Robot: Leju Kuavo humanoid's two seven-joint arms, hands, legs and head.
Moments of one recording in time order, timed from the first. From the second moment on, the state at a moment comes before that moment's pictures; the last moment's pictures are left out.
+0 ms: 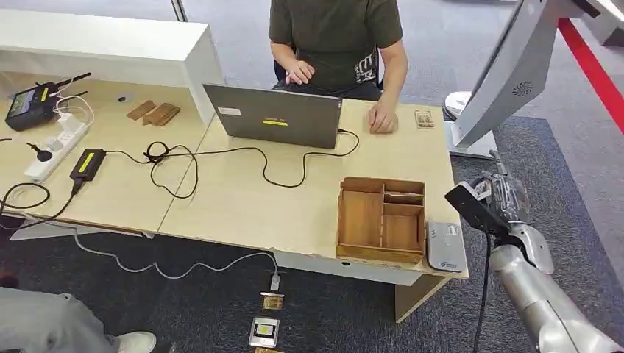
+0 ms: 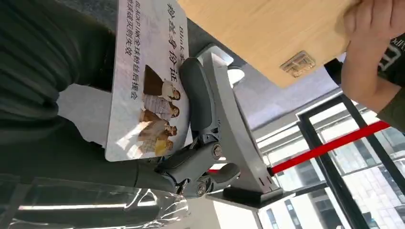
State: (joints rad) left arm -0.14 0.15 -1.12 -0.18 1.35 0.23 0.02; right arm -0.80 -0.28 0.47 -0.34 0.57 -0.51 -0.49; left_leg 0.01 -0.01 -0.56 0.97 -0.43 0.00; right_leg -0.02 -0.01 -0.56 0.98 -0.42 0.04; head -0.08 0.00
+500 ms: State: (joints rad) left arm -0.14 0.14 -1.12 -0.18 1.36 0.28 0.05; right arm -0.70 -0.30 0.47 -0.34 0.50 -0.50 -0.52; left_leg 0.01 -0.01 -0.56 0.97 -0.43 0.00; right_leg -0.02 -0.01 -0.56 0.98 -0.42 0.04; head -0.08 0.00
